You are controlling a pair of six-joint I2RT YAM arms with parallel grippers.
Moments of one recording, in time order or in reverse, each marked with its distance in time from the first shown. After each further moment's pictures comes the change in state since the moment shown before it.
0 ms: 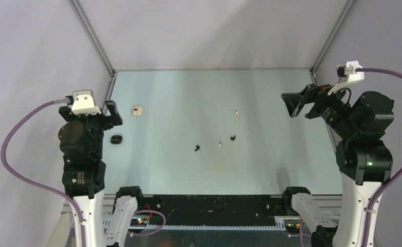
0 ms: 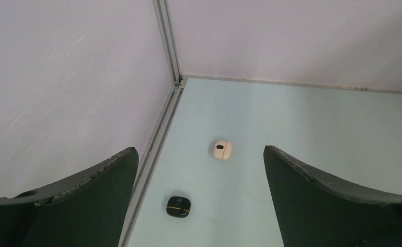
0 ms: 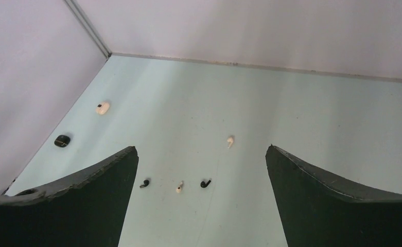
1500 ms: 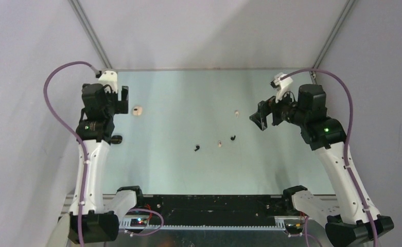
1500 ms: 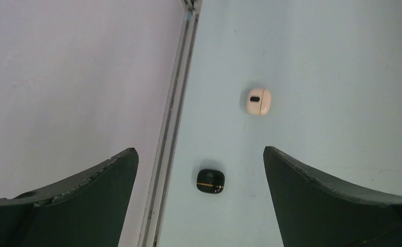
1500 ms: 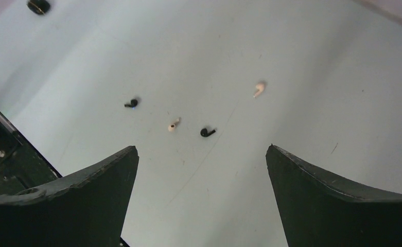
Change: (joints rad) left arm 0.003 0.369 0.033 0.013 -0.066 0.184; right arm 0.280 0.109 -0.332 0.116 -0.011 -0.274
